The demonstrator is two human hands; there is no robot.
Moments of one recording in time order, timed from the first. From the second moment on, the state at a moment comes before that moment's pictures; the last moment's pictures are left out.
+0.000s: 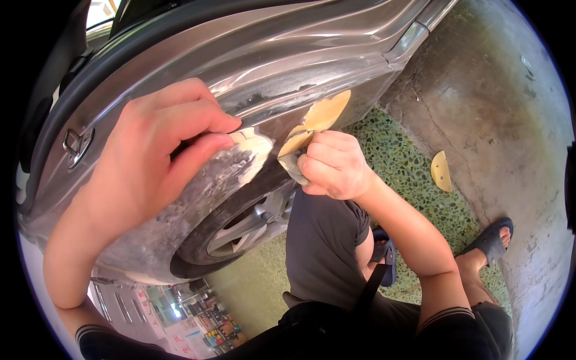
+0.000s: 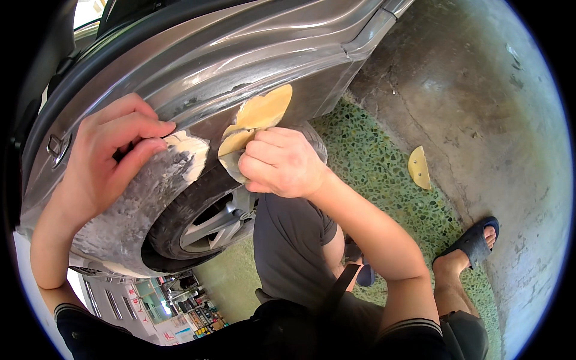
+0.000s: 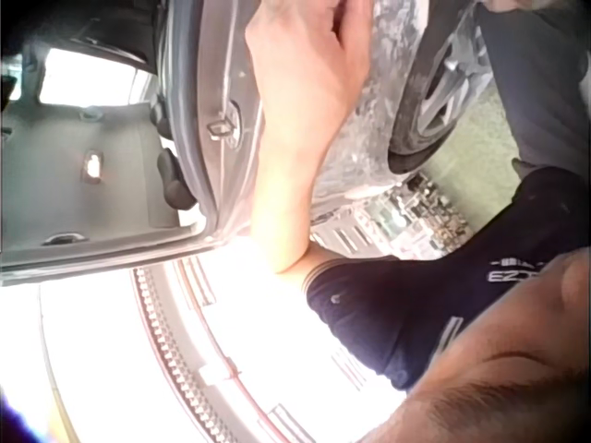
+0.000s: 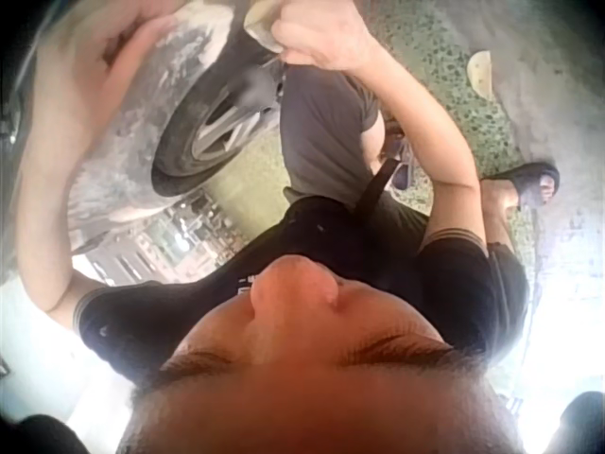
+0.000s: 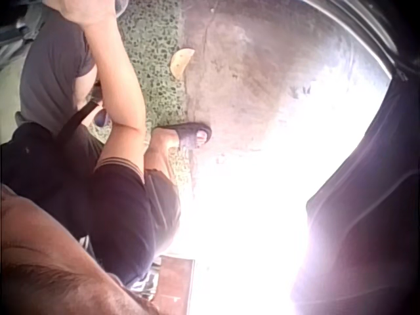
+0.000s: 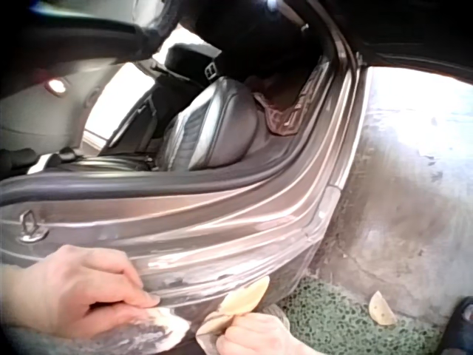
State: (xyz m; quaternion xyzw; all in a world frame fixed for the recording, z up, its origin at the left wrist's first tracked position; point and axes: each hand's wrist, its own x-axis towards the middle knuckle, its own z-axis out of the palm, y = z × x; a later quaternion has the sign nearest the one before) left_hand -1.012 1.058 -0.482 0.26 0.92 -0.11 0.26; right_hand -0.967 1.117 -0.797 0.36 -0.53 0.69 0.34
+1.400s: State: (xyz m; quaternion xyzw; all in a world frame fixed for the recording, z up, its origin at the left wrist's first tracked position) left_hand -1.007 1.063 -0.487 0.22 0.94 -0.11 0.25; right_hand -0.990 1.238 -0.841 -0.21 0.08 0.97 0.09
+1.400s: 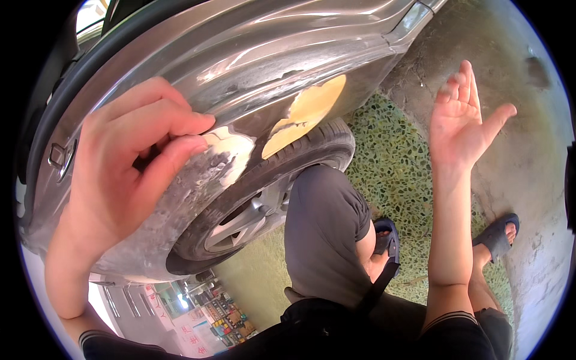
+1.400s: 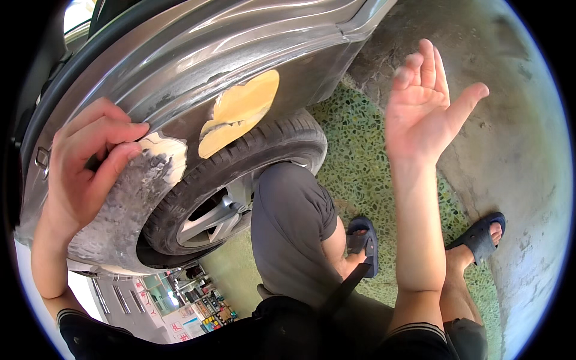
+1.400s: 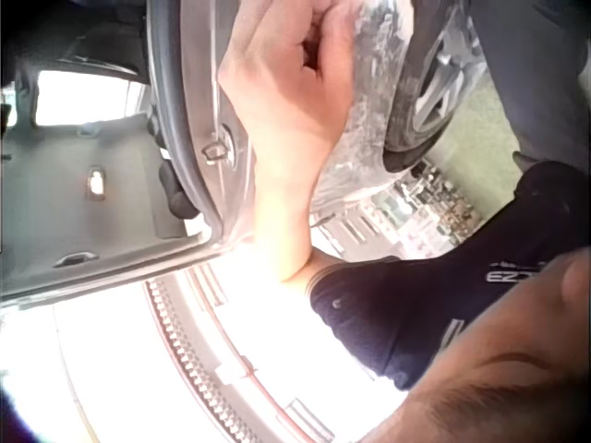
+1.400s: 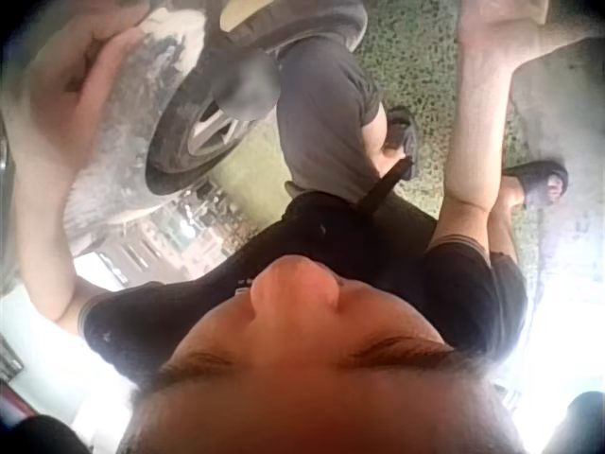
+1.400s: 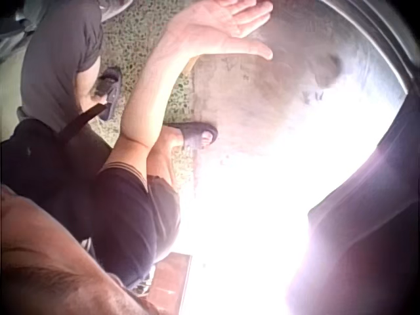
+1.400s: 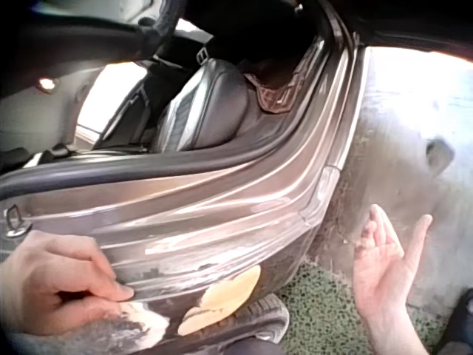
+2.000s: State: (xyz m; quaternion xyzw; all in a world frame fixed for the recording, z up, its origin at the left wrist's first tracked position) left_hand -1.010 1.063 -0.488 0.23 0.93 -0.10 0.25; right_hand -1.027 1.163 -0.781 0.30 -0.53 0.63 0.48
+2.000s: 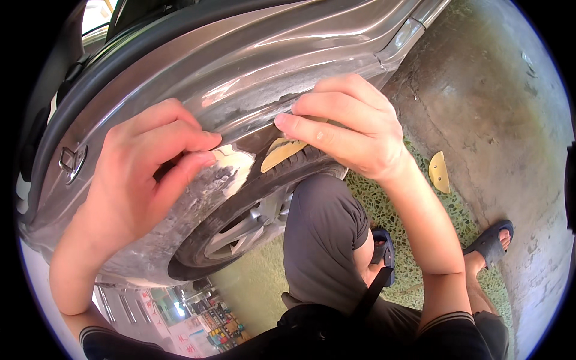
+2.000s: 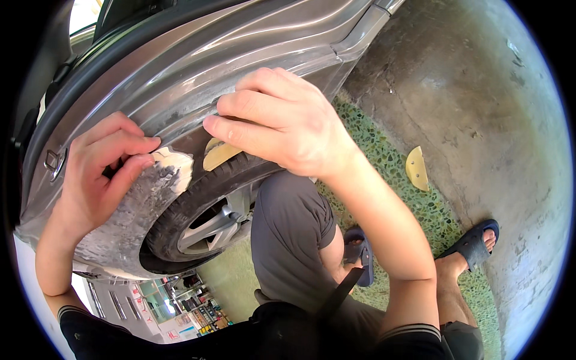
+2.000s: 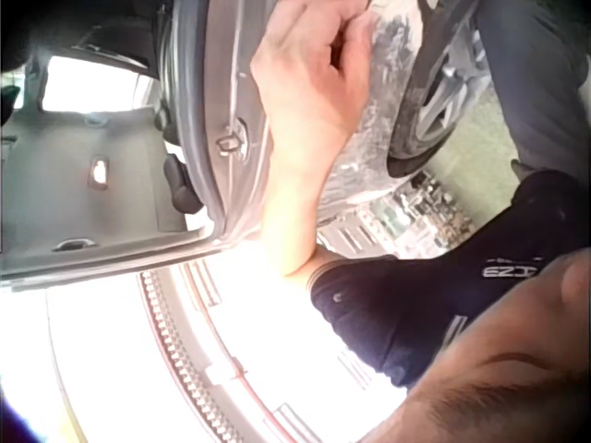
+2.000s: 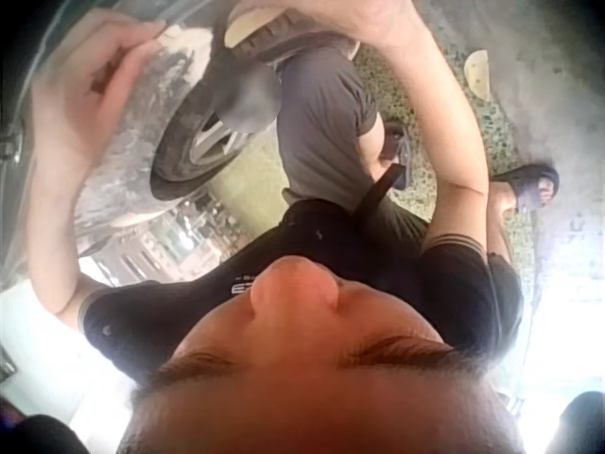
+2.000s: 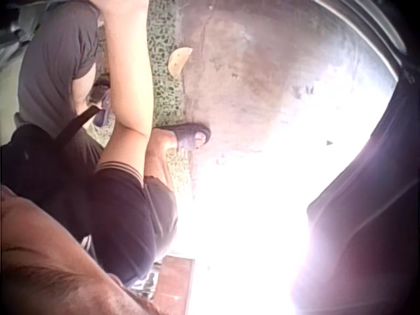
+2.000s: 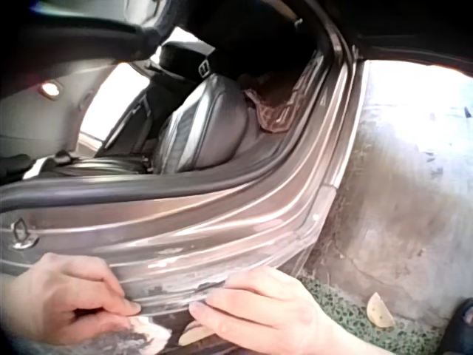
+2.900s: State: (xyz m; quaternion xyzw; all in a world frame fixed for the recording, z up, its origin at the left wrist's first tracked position) left_hand -1.011 1.061 -0.488 0.25 0.93 -0.09 0.24; right_hand -0.938 1.121 -0.706 -0.13 -0.34 0.93 0.00
